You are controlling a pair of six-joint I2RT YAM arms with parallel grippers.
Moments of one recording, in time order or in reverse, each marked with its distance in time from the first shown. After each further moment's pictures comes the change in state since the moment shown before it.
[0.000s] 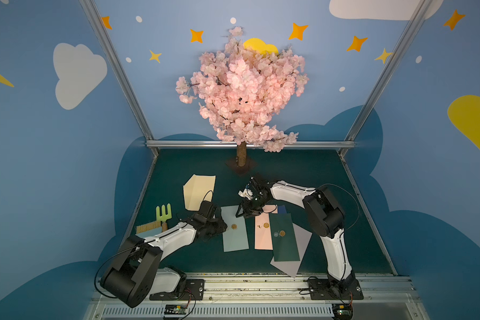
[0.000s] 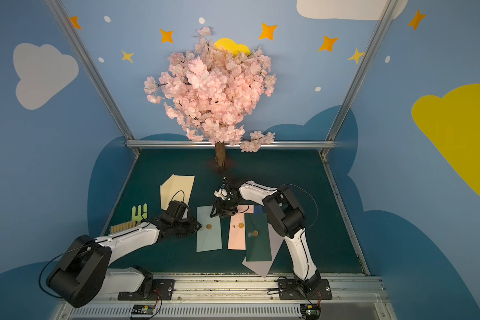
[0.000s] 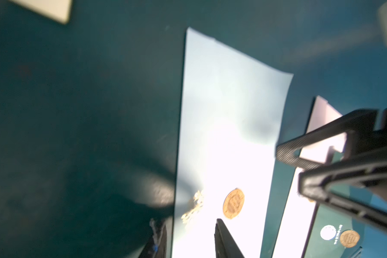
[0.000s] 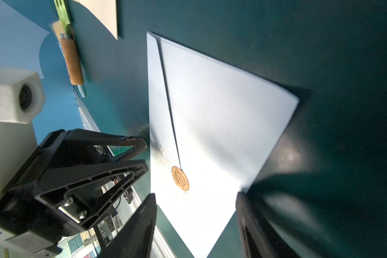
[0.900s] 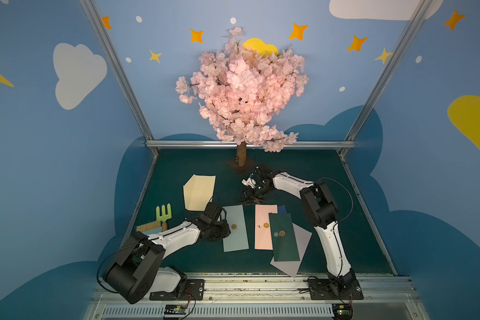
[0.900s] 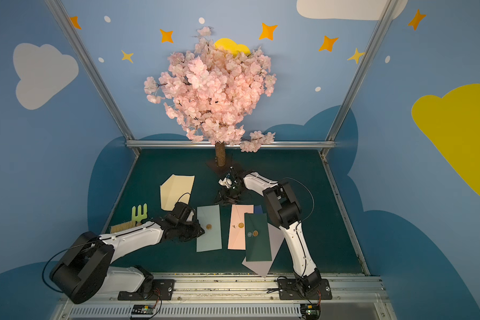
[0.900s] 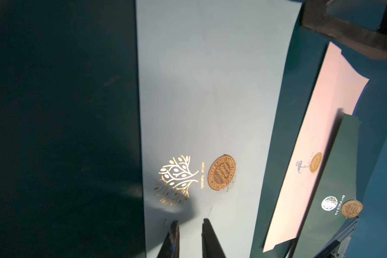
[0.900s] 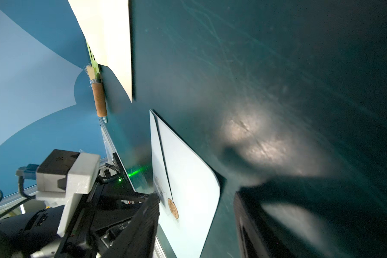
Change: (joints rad) left arm -0.074 0.060 0.020 -0.003 0.066 -0.025; right arm -0.105 0.178 0.229 -0.037 -0.108 -0.046
